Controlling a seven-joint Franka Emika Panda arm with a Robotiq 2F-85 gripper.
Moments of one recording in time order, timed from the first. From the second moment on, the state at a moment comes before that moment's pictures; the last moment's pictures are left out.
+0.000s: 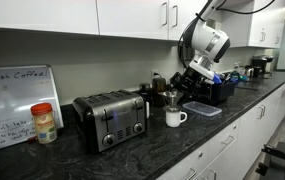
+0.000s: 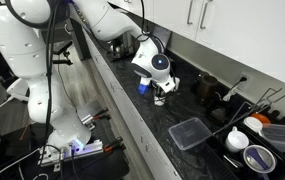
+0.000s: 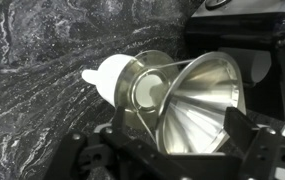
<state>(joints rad) -0.06 0.11 -0.08 -2.40 1.03 2.60 -0.30</state>
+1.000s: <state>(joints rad) -0.06 0.11 -0.08 -2.40 1.16 2.60 -0.38</state>
